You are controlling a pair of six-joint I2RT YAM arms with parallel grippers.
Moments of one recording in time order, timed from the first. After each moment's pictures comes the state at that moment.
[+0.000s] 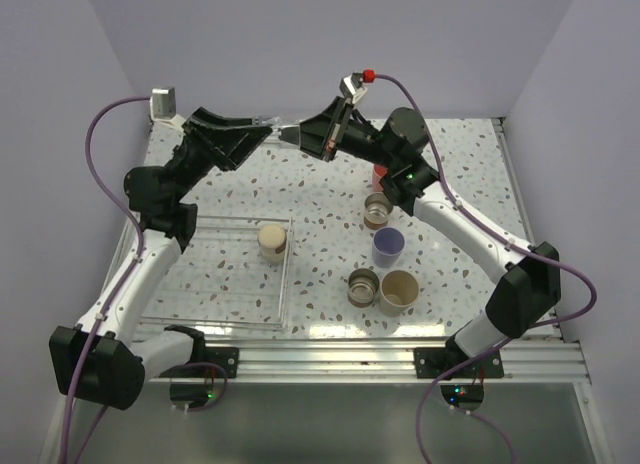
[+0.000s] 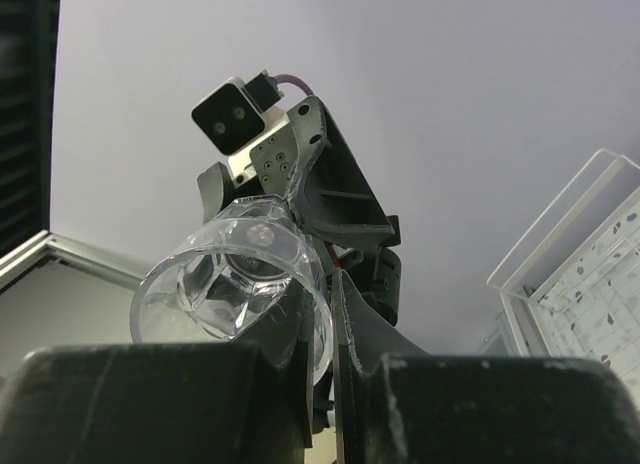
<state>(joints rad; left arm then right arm) -0.21 1.13 0.97 0.89 0.66 -1.21 0.63 1.57 1.44 0.43 -0.62 1.42</state>
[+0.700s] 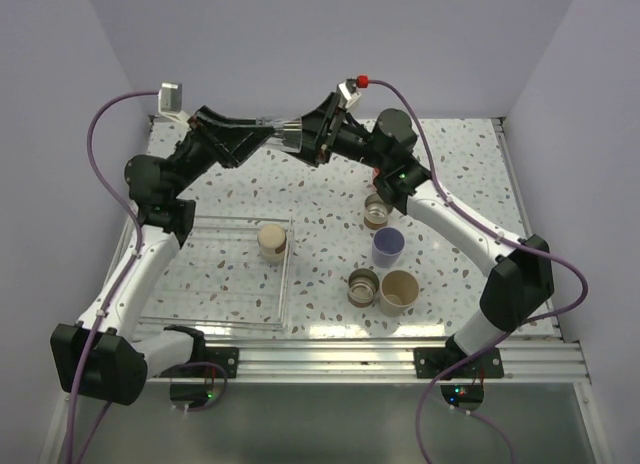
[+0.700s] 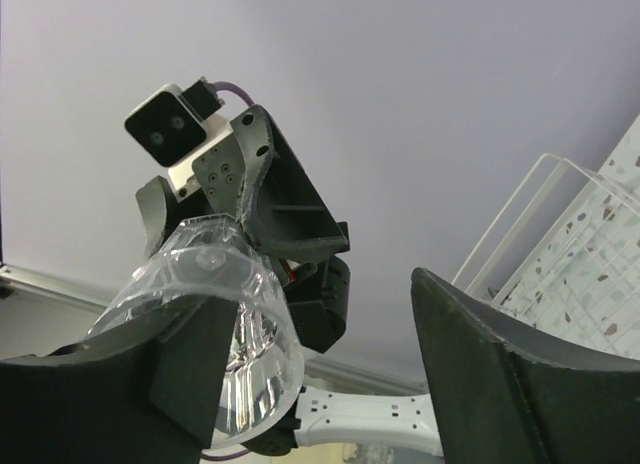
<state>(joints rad) -0.19 1.16 1.01 0.78 0.72 -1.16 0.63 1.61 1.43 0.41 -0.57 1.38</state>
